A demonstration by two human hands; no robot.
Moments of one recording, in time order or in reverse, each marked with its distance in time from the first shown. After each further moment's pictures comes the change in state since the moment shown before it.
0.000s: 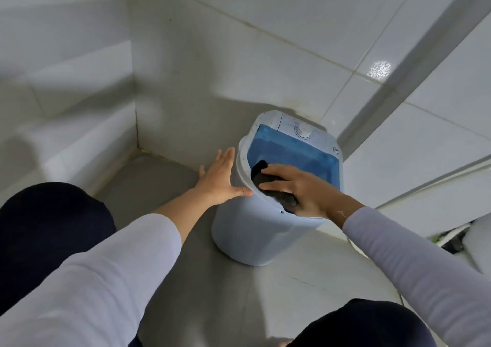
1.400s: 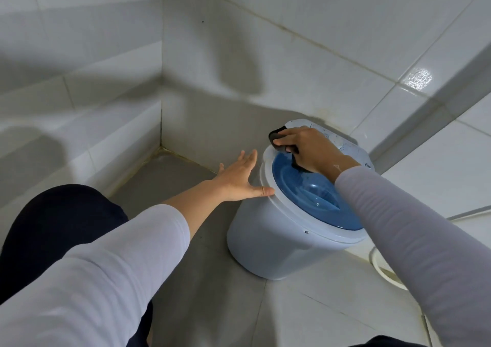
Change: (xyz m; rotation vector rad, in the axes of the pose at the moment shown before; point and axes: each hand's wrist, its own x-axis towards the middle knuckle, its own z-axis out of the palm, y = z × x) left_hand 0.016 -0.007 -0.030 -0.001 -0.149 0.006; right_hand 0.110 0.021 -0.044 -0.120 0.085 0.192
